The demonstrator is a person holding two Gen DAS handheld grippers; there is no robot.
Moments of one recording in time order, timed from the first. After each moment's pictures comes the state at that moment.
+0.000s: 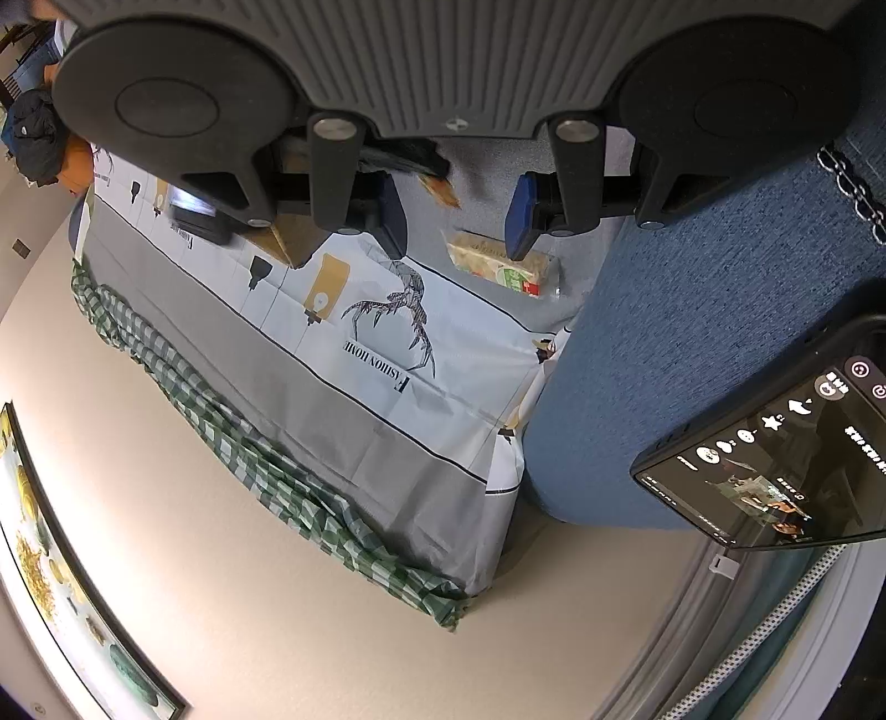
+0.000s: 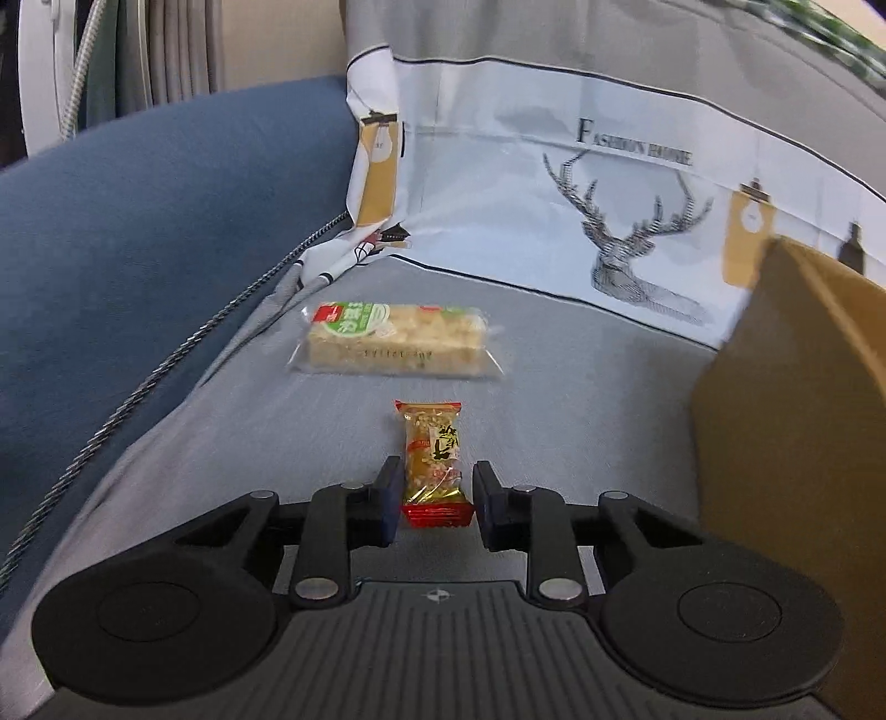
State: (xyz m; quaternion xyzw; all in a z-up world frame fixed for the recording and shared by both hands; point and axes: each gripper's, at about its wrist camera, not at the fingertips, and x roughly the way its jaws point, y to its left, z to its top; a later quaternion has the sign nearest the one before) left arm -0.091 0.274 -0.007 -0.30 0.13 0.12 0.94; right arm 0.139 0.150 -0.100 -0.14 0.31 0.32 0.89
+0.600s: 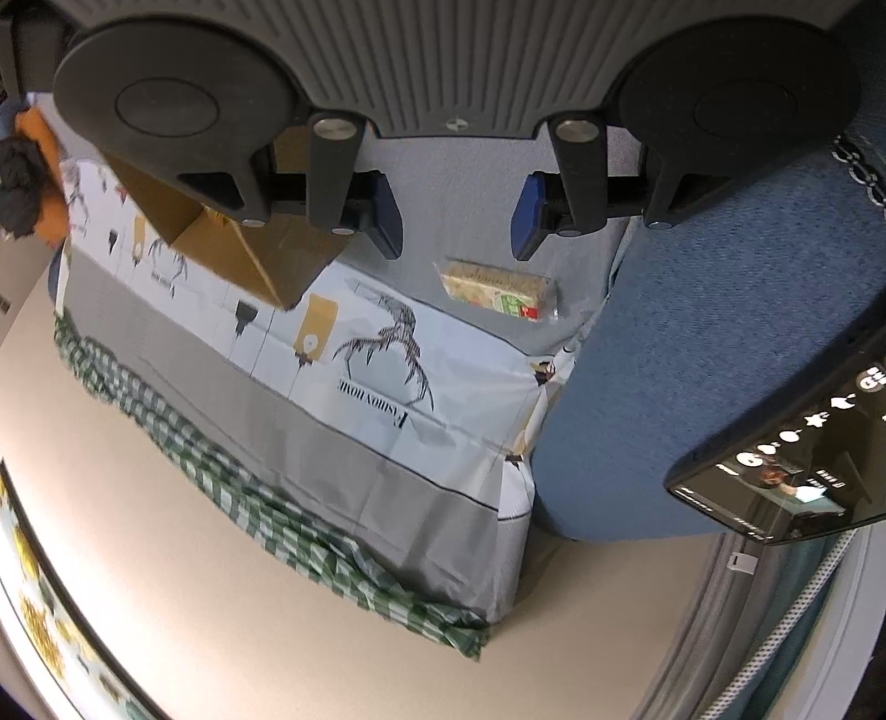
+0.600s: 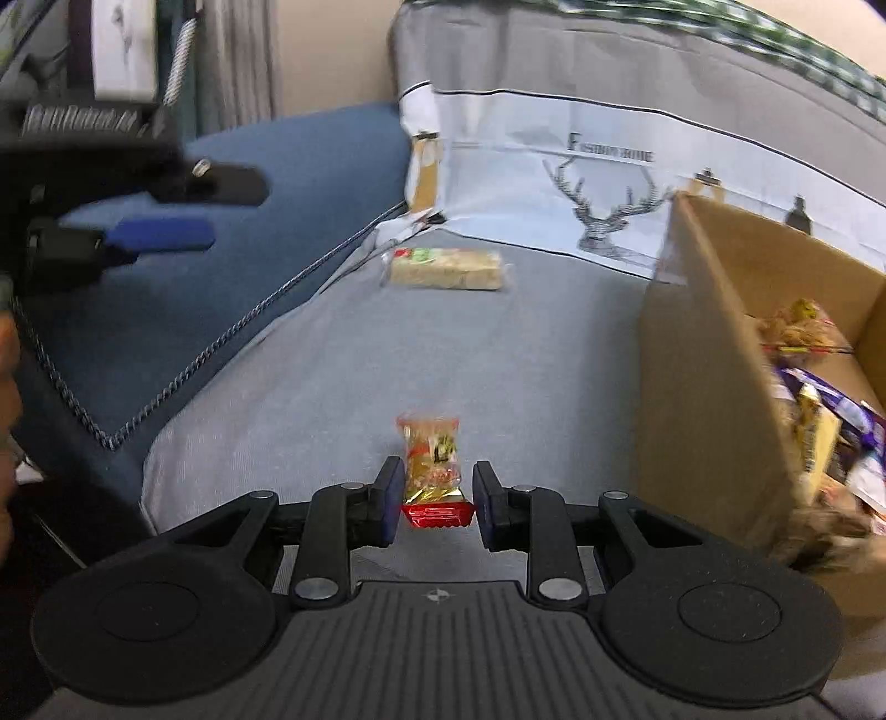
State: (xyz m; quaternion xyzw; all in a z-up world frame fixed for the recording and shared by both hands) left arm -0.078 0.256 -0.004 -0.25 0.18 0.13 0.94; right arm 0.004 0.060 -0.088 -0.14 0.29 0.35 0.88
